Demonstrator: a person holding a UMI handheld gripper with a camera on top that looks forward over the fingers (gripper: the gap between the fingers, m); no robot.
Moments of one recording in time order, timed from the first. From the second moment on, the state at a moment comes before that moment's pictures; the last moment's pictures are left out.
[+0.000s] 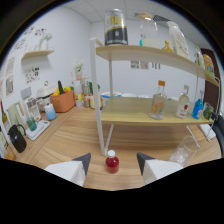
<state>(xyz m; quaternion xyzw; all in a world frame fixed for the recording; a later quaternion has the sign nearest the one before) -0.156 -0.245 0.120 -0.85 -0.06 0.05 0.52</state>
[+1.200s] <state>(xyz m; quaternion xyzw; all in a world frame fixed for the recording) 0.211 -0.159 0.394 -0.75 0.05 -0.02 0.66</state>
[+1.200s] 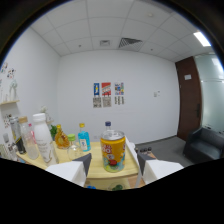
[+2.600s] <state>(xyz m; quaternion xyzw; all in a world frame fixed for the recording) 0.138 -0.220 0.228 -0.81 0.03 -0.03 0.58</state>
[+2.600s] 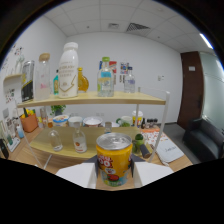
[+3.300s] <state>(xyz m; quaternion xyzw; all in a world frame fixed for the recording) 0.117 -0.195 0.199 -0.63 -0.45 -0.45 0.44</state>
